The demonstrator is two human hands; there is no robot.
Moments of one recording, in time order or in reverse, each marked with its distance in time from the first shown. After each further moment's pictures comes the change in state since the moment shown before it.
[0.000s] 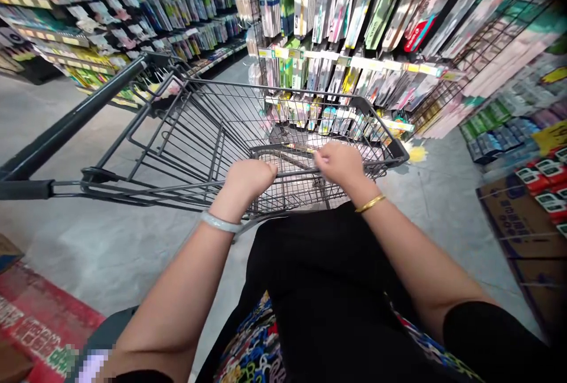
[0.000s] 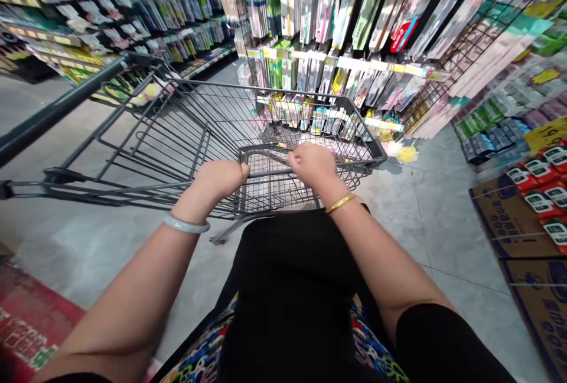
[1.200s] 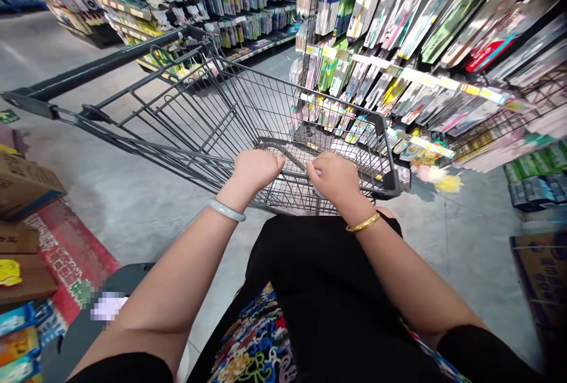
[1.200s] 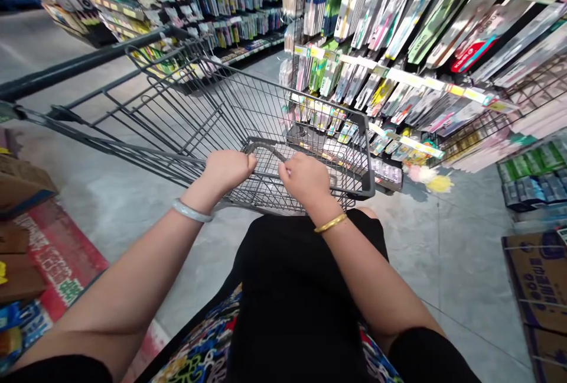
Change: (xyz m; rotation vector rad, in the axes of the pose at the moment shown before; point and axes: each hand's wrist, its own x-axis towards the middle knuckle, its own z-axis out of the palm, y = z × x) left_hand -0.021 -0.046 0.029 -0.125 0.159 -0.252; right_hand -0.001 -0.091 0.012 0.074 -0.036 -0.184
